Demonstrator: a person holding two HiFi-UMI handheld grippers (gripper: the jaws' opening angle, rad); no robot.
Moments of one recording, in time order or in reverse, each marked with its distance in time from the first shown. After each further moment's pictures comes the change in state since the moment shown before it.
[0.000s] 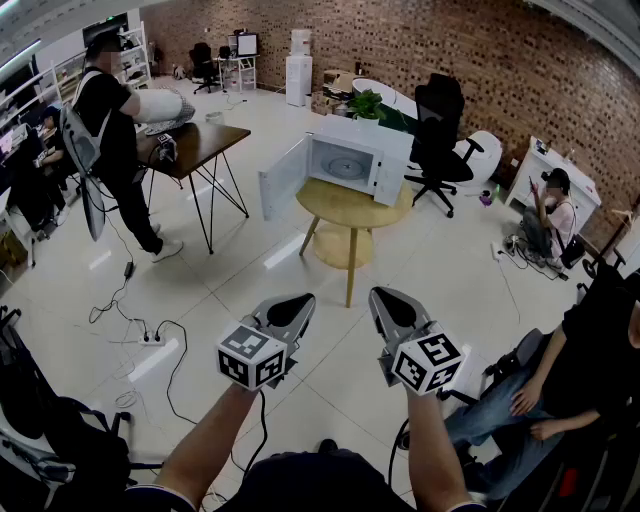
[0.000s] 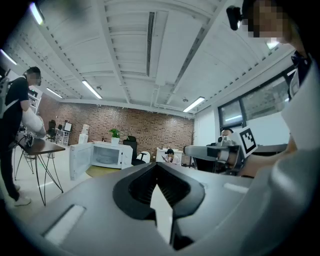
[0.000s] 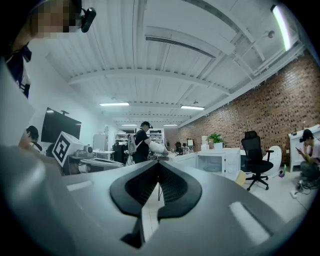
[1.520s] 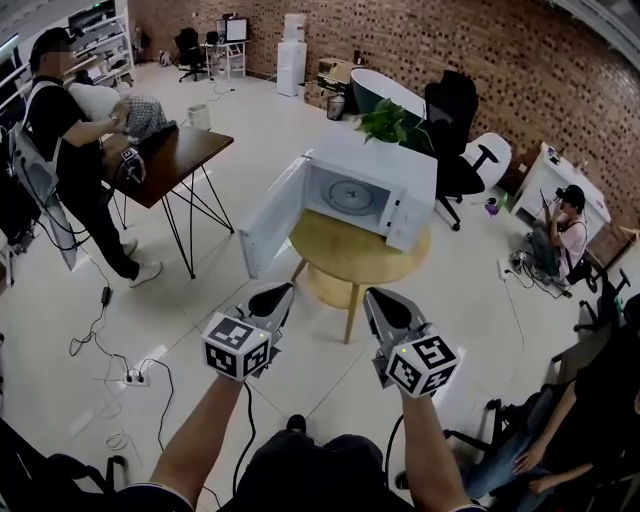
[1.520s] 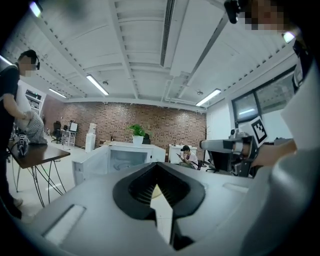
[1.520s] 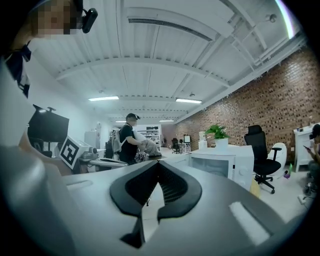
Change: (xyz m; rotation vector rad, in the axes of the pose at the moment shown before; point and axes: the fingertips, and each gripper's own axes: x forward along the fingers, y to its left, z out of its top) left arm 0.191 0.266 0.027 0.022 0.045 0.053; right arm 0.242 -0.172 0.009 0.022 0.039 -0.047
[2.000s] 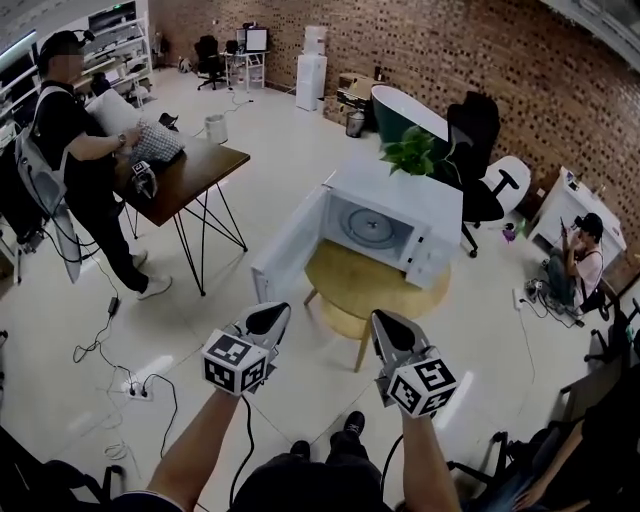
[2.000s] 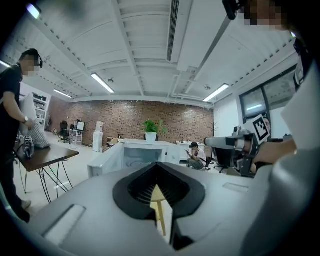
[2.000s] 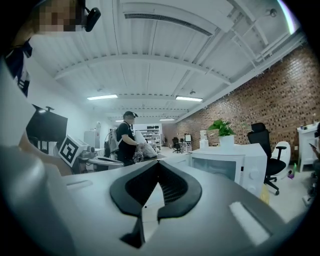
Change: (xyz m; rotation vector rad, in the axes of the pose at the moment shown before) left arm 0.022 0.077 -0.007 0.004 0.043 0.076; right arm 0.068 -0.029 -0.006 -0.006 0.016 0.012
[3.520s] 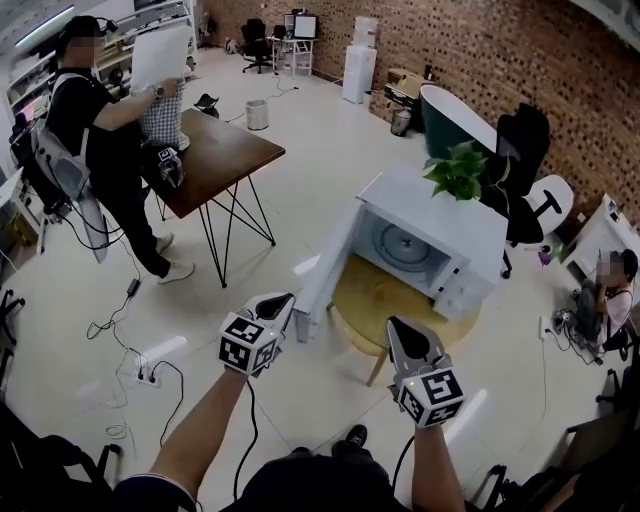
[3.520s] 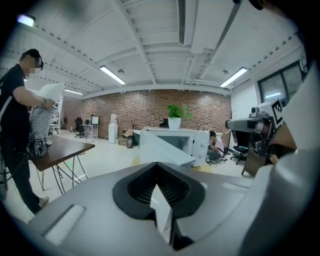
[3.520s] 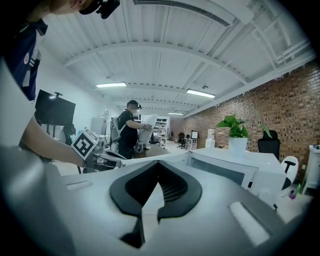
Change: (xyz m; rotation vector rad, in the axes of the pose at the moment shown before) left arm 0.071 0.103 -0.032 -0.002 0.131 0.164; right arm 0.076 -0.052 -0.007 -0.127 0.093 0.071
